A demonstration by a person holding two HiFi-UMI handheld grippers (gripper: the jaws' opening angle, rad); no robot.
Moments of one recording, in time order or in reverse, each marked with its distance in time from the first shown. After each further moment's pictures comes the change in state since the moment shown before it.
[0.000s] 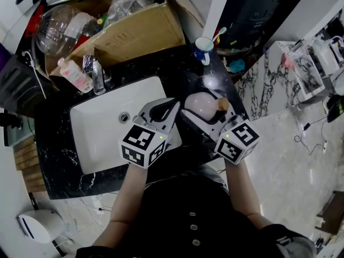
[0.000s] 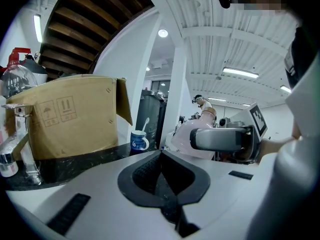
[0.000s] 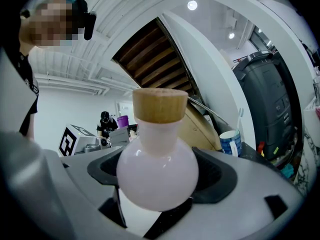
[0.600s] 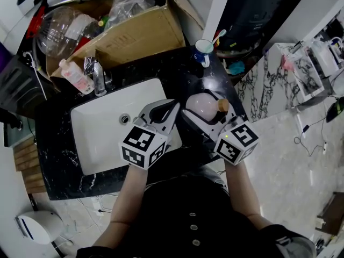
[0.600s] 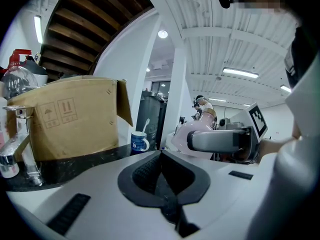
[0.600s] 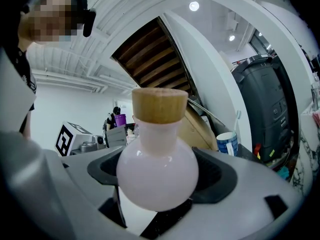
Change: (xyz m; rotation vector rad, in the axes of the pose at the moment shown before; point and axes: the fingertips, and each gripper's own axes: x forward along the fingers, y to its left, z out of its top) left arm -0.003 -0.001 0.003 0.004 -0.008 0.002; right arm -0.002 -0.003 0.001 -0.023 0.007 -0.037
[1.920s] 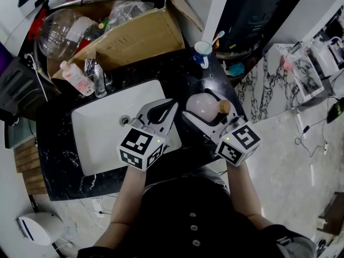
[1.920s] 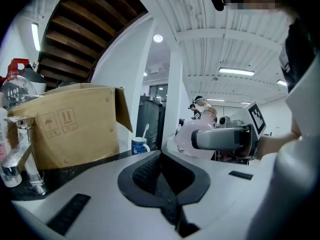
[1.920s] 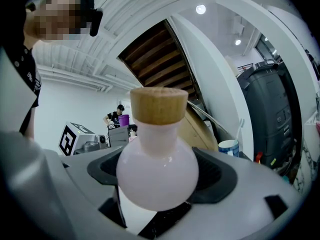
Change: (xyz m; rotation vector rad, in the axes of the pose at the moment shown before) left arm -0.006 -0.001 0.011 0.053 -0.050 0.008; right arm -0.006 0.007 0.012 -0.064 -0.026 0.033
